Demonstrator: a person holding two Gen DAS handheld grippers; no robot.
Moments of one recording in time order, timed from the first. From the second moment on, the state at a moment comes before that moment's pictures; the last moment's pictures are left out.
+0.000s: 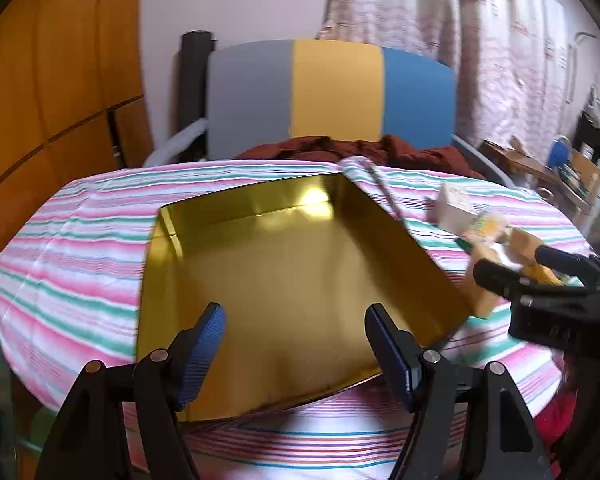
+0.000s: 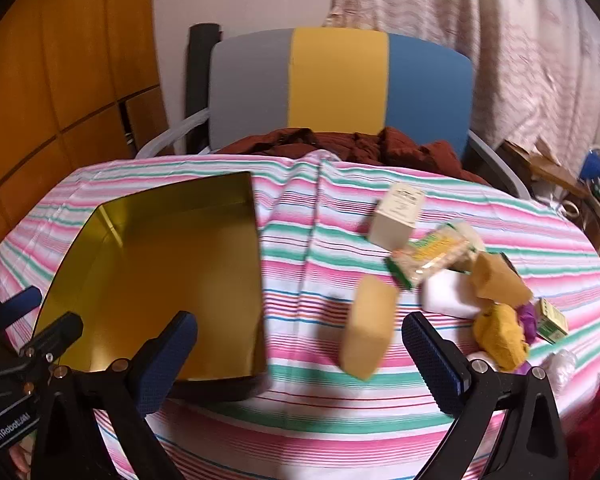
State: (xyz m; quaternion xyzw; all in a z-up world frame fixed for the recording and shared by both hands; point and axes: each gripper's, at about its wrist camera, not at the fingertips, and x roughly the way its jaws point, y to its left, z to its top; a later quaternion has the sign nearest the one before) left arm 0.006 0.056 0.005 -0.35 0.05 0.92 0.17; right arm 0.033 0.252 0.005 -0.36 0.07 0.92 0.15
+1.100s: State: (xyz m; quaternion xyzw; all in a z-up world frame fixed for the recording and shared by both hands) left arm 0.080 0.335 -0.023 -0.44 0.14 0.65 0.60; right arm 0.203 0.471 0.044 -0.36 0.21 0.85 0.32
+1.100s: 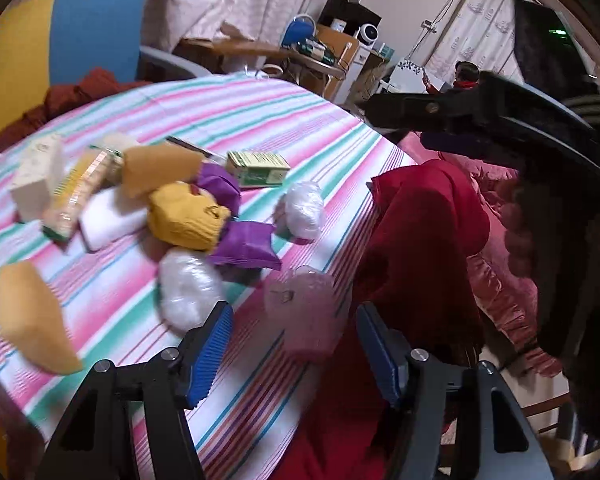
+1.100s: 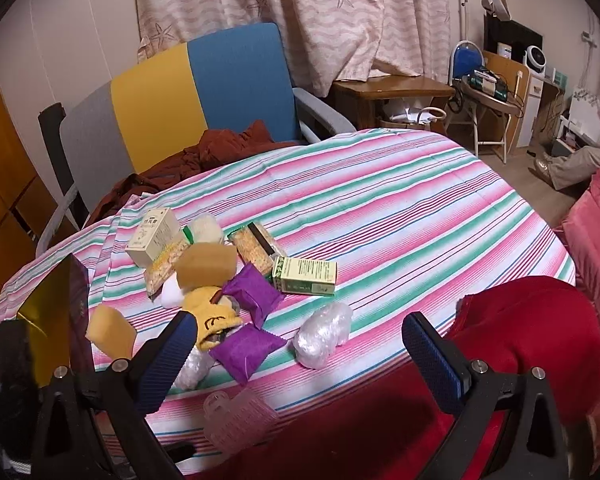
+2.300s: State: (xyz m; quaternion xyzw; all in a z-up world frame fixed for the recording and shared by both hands) left arm 0.054 0.267 -0.026 -0.43 0.09 0.69 0.57; right arm 0.109 0.522 -0.061 -0.68 0.08 0.70 0.22
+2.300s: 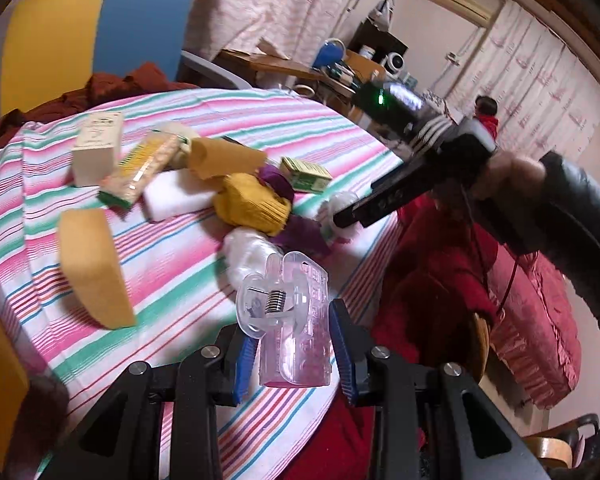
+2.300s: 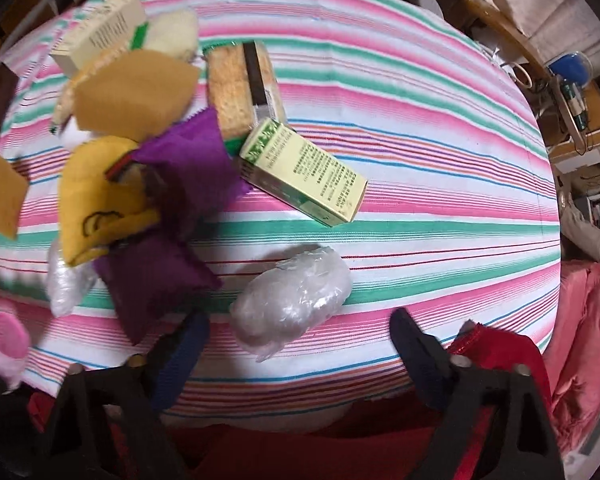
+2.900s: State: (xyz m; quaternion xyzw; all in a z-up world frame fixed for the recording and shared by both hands) left arm 0.035 0.217 0.009 -0.40 0.03 0.75 0.53; right arm 0.141 0.509 0.011 -0.58 0.09 0.77 0.25
